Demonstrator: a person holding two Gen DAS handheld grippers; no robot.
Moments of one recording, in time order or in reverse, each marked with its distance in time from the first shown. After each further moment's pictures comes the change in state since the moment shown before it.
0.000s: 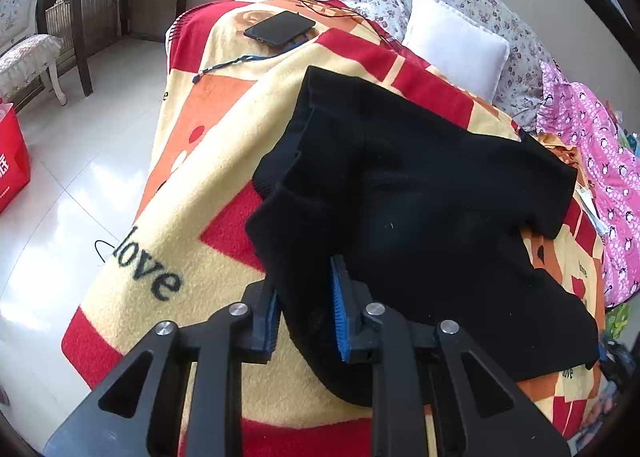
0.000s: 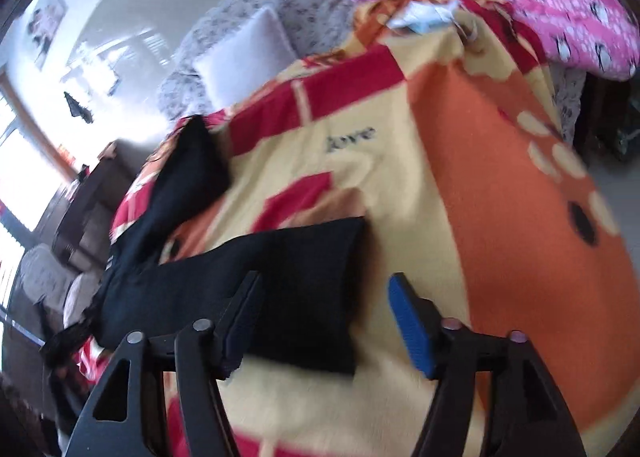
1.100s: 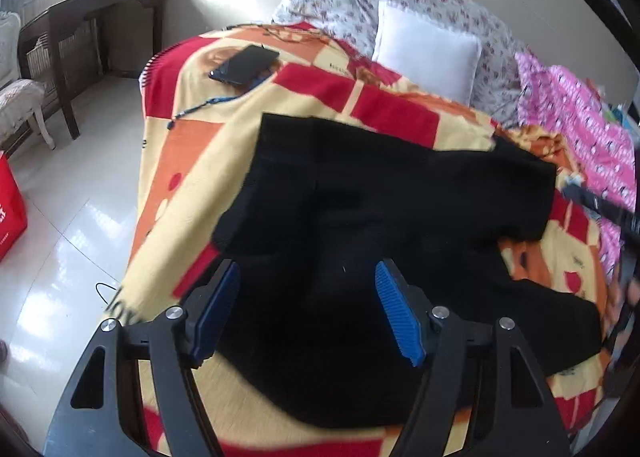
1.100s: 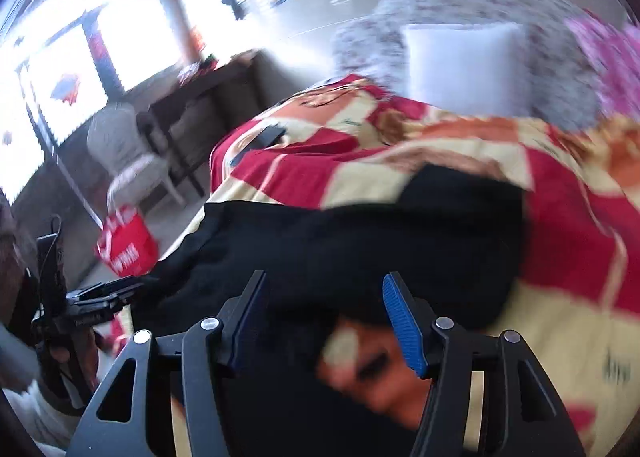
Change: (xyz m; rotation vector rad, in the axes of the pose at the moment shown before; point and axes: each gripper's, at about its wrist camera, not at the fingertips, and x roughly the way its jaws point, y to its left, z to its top) left arm -0.002 -0.037 0.026 0.125 -0.065 -0.006; right arm 0.122 0.278 0.068 -0.640 0.078 0.298
